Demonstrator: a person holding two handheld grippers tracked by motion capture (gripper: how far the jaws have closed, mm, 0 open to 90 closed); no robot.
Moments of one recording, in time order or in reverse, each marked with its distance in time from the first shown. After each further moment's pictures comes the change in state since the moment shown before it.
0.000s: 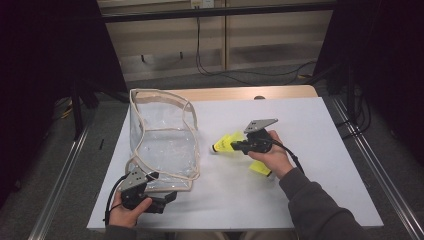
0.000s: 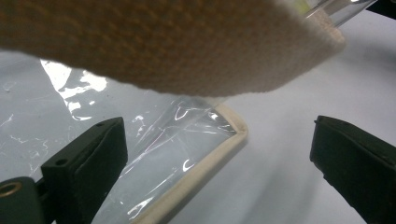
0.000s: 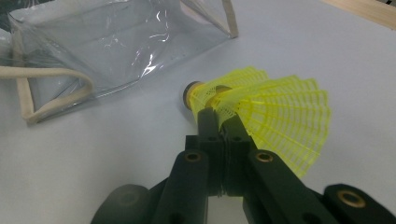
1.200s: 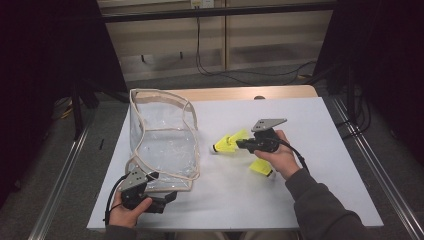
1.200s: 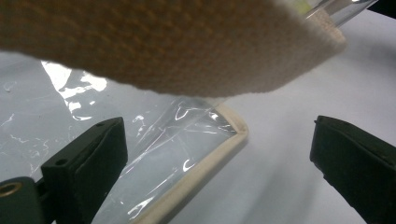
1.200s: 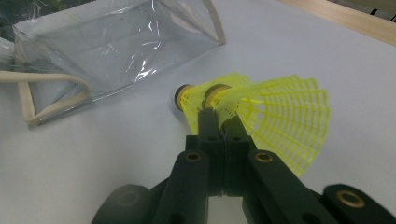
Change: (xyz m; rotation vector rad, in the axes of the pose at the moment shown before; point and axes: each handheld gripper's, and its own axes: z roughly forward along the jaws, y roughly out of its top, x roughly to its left) left arm 0.000 0.000 0.000 0.001 0.000 0.000; right arm -0.007 -0.005 -0.016 -0.042 -0.019 0.018
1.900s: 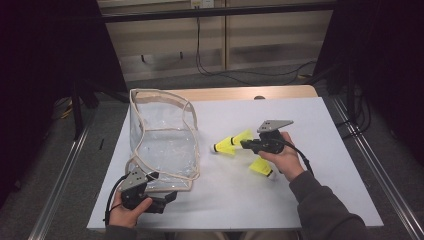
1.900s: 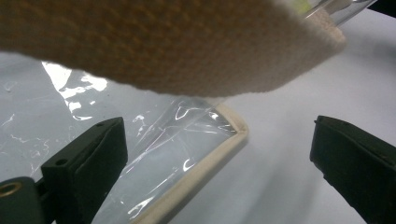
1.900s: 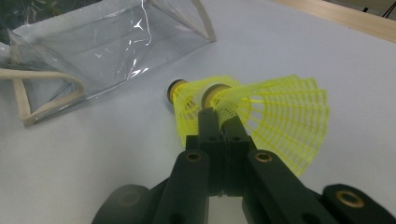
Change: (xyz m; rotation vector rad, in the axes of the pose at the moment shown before) left arm 0.000 0.000 0.000 0.002 0.003 0.001; right arm -0.006 -0.010 -0.009 -0.022 -0.012 0.030
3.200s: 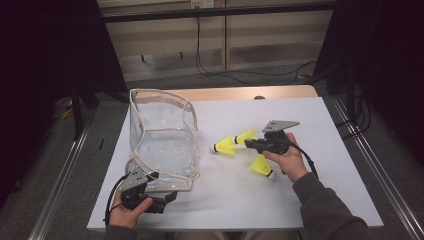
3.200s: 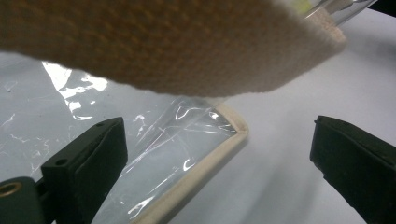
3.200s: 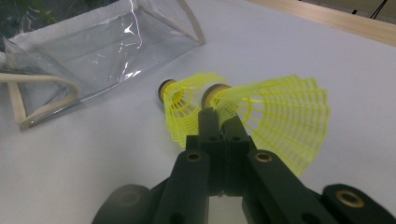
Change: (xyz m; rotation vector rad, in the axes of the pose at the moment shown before) left arm 0.000 0.000 0.000 -0.001 0.003 0.001; right arm -0.006 -0.007 -0.009 -0.027 -0.021 0.028
